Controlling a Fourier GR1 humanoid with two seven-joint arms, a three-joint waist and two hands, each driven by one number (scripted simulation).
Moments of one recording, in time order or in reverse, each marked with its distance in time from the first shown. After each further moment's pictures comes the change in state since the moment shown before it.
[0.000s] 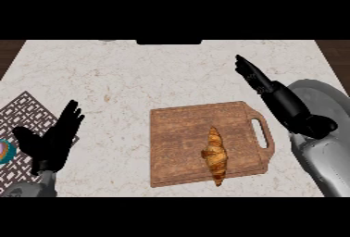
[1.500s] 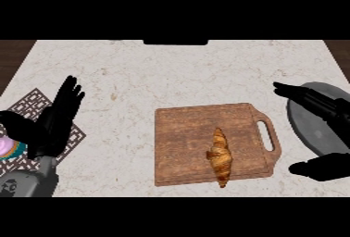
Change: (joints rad) left arm -0.086 -0.025 0.018 -0.210 -0.097 0.073 0.136; right arm 0.240 -0.331 -0.118 -0.383 0.379 0.049 0.109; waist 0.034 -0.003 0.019
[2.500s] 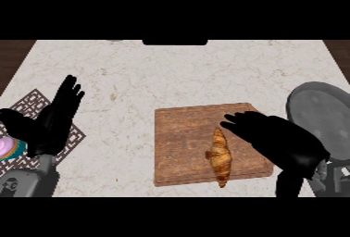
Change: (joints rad) left arm -0.006 -0.033 0.044 0.015 -0.032 -0.041 0.012; right arm -0.233 0.104 0.347 -0.055 0.249 0.476 0.479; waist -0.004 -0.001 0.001
